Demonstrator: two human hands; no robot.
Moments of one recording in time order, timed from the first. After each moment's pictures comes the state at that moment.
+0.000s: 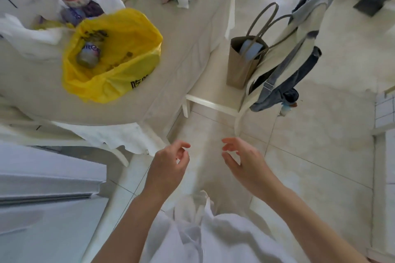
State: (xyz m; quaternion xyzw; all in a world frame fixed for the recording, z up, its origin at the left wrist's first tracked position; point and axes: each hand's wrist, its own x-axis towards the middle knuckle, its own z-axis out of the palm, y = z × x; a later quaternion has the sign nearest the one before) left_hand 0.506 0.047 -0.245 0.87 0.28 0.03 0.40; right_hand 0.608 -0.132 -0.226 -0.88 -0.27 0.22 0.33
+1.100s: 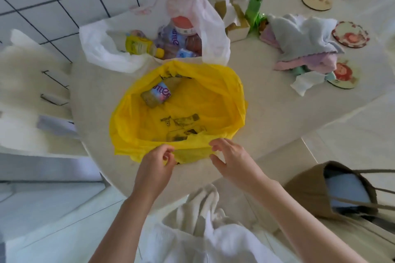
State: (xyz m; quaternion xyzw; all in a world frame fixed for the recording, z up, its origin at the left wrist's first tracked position) left_hand 0.698 0.326 -0.275 0.73 0.59 0.13 0.33; right_hand 0.905 0.264 -0.256 -0.70 -0.62 0.31 0.18
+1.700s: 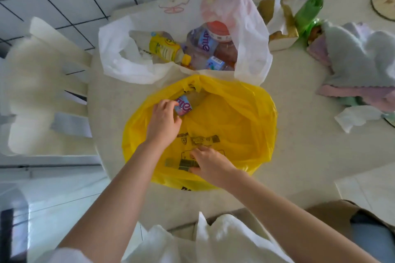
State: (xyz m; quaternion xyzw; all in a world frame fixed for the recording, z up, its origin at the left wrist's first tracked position) left_hand 0.729 0.507 -0.300 0.74 0.63 0.08 0.22; right_hand 0.866 0.404 -0.308 -0.57 -0.73 0.37 -0.07
